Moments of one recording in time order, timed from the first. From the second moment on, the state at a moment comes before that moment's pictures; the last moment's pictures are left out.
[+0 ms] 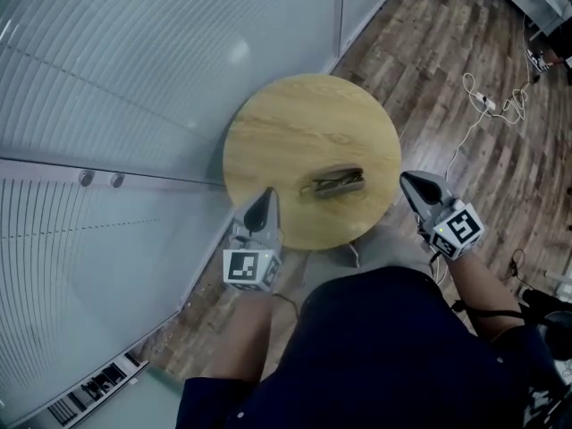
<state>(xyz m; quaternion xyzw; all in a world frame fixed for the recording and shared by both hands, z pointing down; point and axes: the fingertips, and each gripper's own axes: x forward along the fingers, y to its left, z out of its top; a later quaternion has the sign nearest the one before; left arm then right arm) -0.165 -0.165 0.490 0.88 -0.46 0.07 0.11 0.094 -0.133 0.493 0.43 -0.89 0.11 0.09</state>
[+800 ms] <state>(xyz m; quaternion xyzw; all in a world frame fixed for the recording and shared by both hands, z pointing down) -0.162 -0.203 0.523 0.84 -0.52 0.11 0.15 0.018 -0.164 0.627 0.16 -0.94 0.07 0.28</state>
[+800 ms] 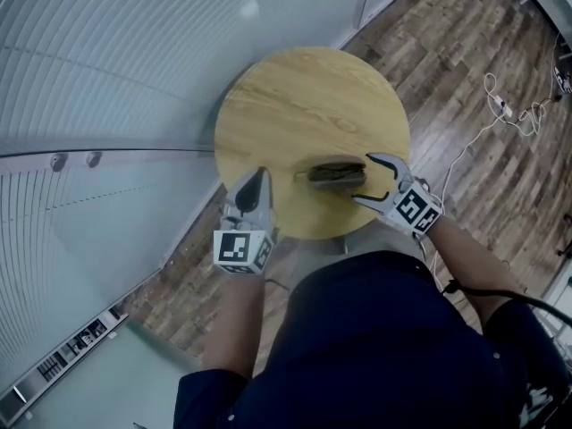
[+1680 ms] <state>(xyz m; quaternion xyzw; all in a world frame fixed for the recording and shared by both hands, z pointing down) -0.172 -0.226 0.543 0.82 -0.54 0.12 0.17 -0.014 -0.179 0.733 0.05 -0.93 0.03 0.37</state>
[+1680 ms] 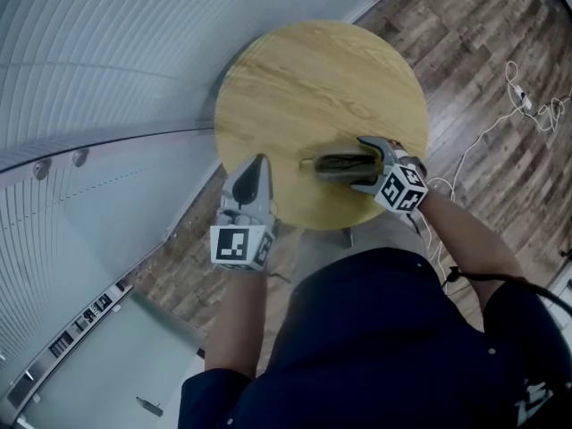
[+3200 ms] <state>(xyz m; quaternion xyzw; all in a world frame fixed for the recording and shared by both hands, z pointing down) -0.200 -0.213 0.549 0.83 -0.52 0.11 0.19 -0.025 -0.188 0.734 0.08 -0.92 0.14 0.37</state>
